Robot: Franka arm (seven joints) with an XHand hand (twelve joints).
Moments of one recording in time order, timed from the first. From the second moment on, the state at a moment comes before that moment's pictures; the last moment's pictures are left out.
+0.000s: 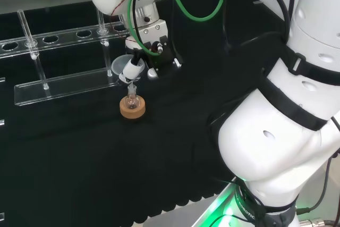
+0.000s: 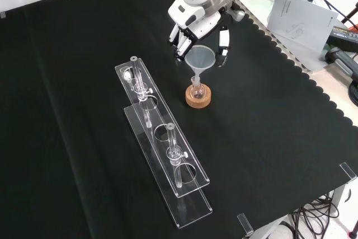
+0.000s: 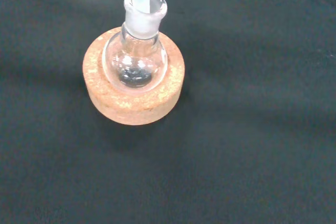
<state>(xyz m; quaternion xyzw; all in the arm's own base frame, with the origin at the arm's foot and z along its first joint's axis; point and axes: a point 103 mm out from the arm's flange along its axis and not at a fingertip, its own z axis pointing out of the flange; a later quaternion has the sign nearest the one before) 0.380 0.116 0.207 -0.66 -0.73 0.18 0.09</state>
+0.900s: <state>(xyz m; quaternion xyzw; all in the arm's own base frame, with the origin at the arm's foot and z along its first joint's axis) 0.377 0.116 0.193 -0.67 -0.71 0.18 0.10</state>
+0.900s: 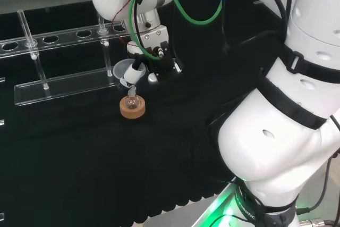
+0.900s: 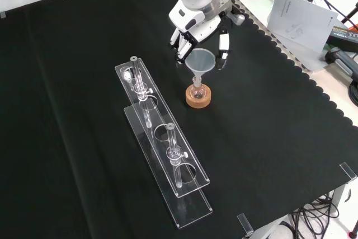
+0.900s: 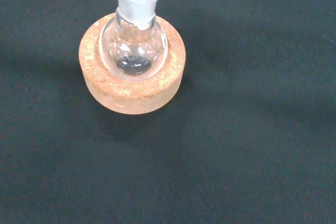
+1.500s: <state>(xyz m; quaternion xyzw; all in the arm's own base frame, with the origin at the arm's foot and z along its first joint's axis) 0.376 0.112 0.187 -0.66 -0.72 0.18 0.10</state>
